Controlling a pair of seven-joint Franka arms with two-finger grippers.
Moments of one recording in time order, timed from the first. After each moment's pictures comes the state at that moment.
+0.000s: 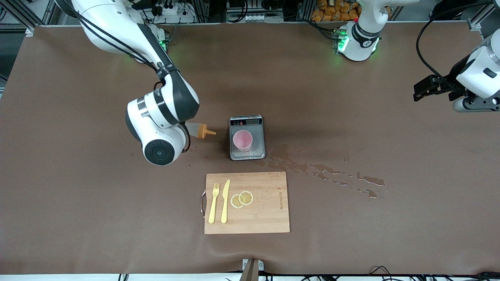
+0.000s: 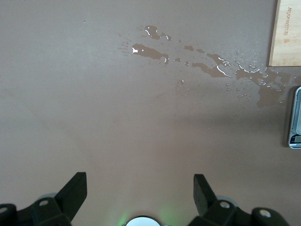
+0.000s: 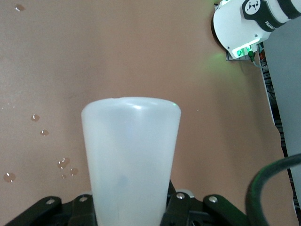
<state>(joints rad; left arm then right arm) -0.06 0.00 -0.04 -1.58 0.01 1.49 -0.09 0.45 0.64 -0.02 -1.32 0.13 1.36 2.15</state>
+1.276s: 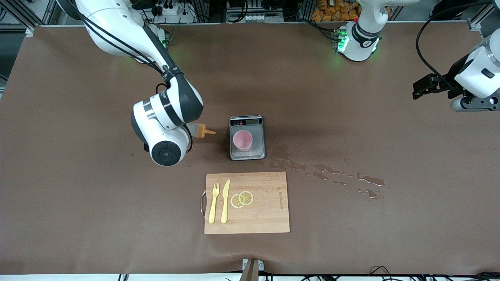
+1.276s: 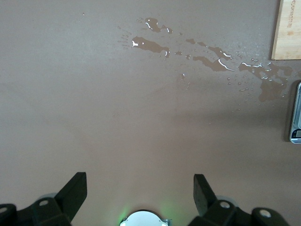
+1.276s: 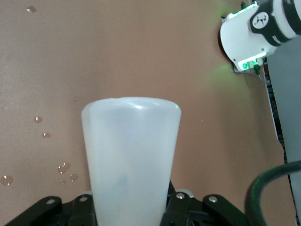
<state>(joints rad) -0.06 0.00 -0.04 -1.58 0.01 1.46 -0.09 0.46 0.66 -0.03 -1.31 0.11 1.36 2.07</state>
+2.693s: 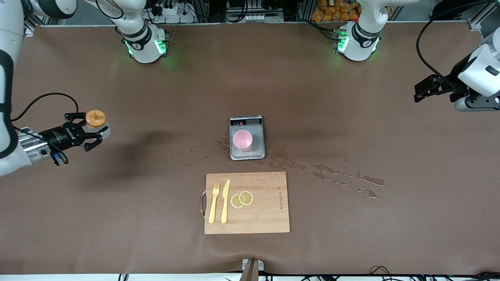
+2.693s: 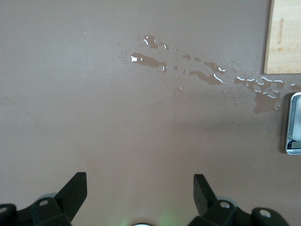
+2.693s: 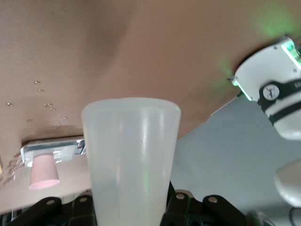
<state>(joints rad) -0.07 -0.01 -0.04 -1.57 0.01 1.53 -0.09 -0.29 0.66 -0.04 -1.38 0.55 1.09 0.81</state>
